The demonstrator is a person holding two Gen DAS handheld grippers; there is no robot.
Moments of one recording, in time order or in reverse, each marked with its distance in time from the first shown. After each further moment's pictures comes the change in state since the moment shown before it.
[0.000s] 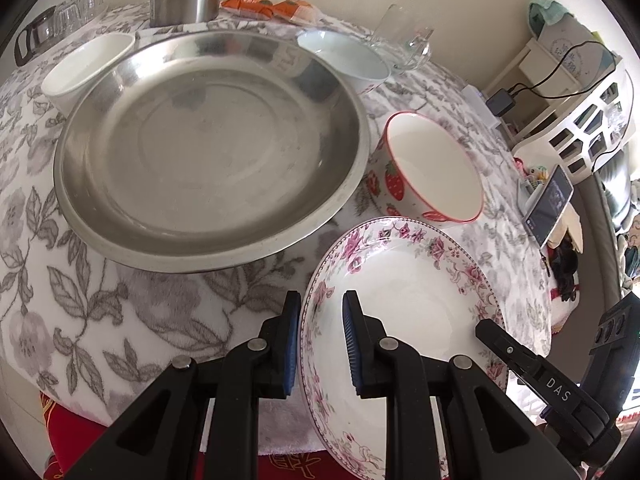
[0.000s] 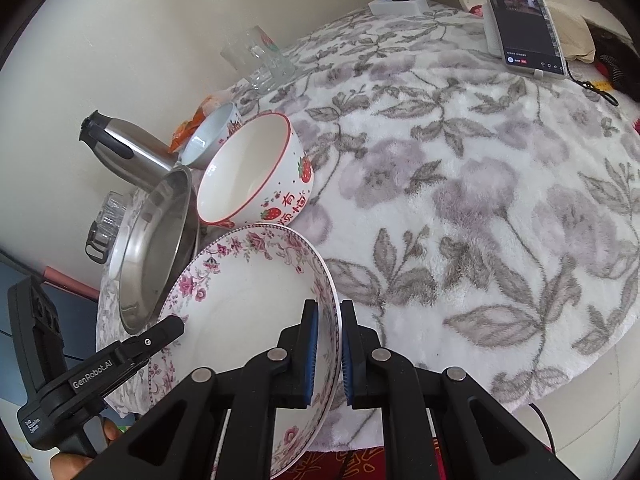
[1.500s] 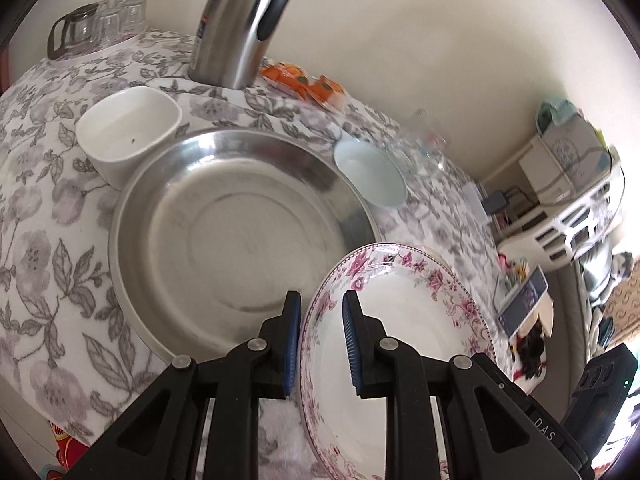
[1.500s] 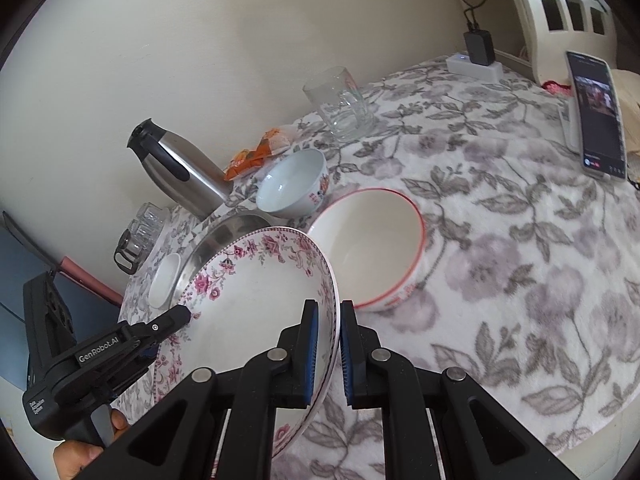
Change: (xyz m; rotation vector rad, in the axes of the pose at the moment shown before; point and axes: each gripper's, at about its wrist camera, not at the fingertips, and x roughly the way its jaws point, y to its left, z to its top) left arm -0.050 0.044 0.067 -0.166 -0.190 -0.068; right arm -0.004 0.087 0.040 -0.128 -0.122 0.071
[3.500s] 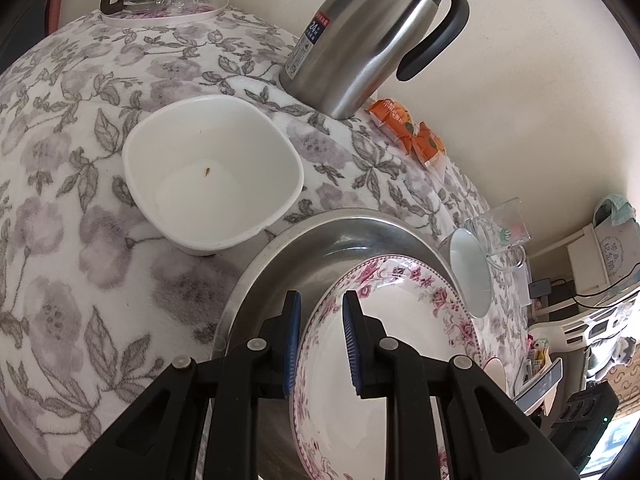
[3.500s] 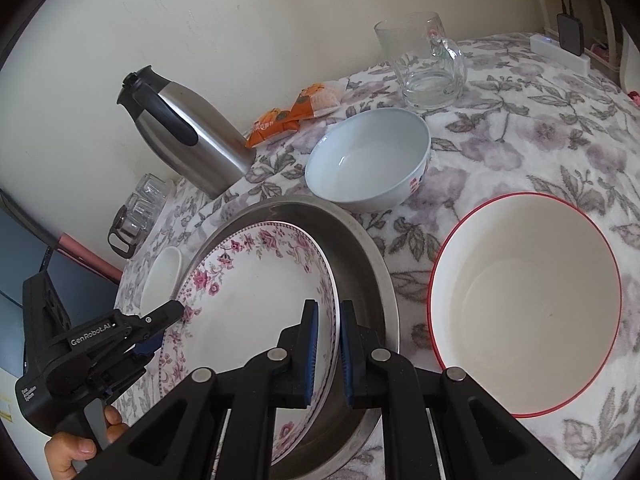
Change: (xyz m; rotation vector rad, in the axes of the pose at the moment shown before) left arm 0.034 0.098 0.079 -0.215 -0.017 0.076; right arm 0.121 0.069 0.024 -0.053 0.105 0.034
